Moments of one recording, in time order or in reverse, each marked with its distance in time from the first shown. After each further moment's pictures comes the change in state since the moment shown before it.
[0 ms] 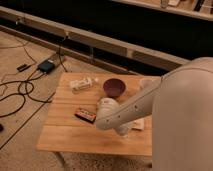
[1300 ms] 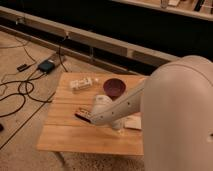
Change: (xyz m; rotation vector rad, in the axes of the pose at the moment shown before) arm -0.047 -0.011 -0.008 0.009 -0.070 -0.131
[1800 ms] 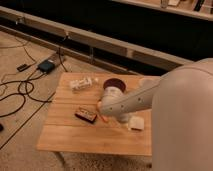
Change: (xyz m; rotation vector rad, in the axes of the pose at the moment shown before) arm 0.013 -0.040 0.017 -0.034 -0.019 -0.123
